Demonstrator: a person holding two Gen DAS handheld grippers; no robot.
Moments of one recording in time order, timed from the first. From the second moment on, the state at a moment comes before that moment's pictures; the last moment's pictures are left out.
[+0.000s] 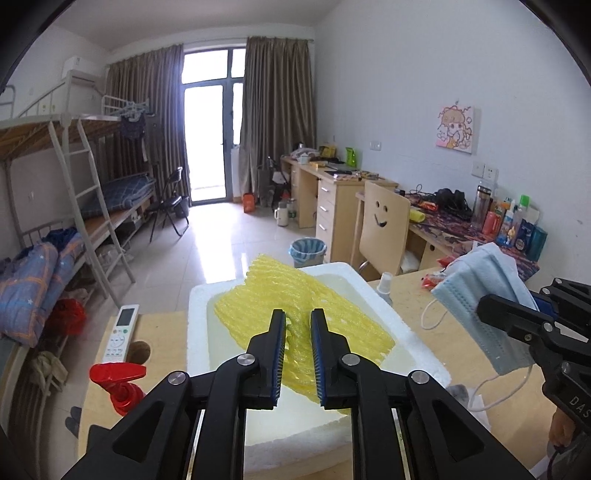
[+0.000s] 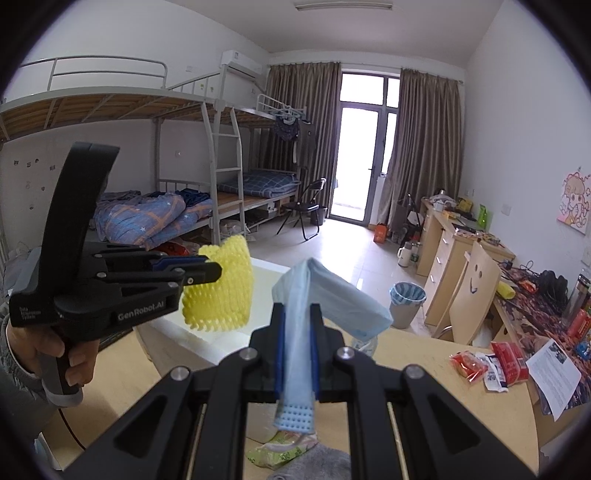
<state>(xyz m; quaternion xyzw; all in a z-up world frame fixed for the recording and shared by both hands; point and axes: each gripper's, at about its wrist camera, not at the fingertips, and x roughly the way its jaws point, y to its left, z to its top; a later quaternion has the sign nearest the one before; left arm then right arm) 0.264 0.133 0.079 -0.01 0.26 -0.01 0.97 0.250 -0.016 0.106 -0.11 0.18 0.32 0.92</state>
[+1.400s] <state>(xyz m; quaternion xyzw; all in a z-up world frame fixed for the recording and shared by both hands) 0.193 0.159 0.110 0.00 0.18 0.04 0.98 0.246 0.015 0.121 -0.12 0.15 0.34 0.92</state>
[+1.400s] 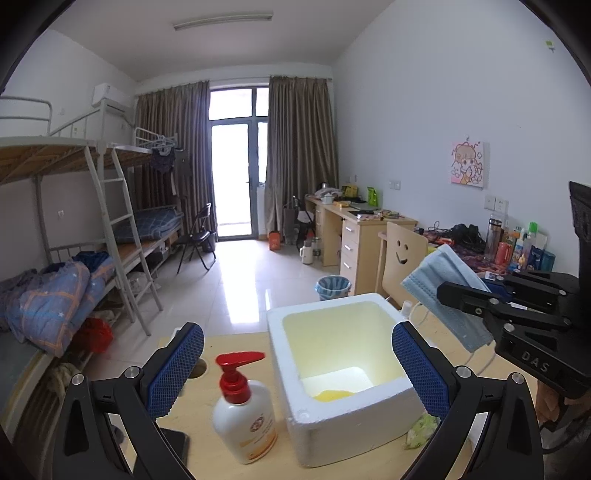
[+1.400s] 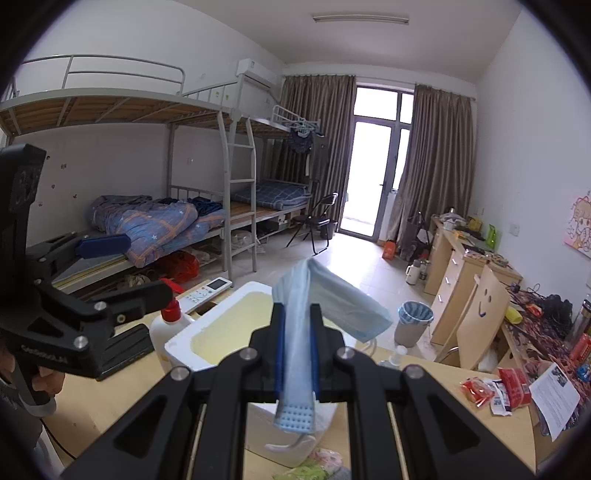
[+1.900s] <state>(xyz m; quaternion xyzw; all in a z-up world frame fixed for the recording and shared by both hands) 0.194 0.175 0.098 -0.01 0.19 0.05 0.98 0.272 0.045 0.098 -0.14 0.19 0.36 0.90</state>
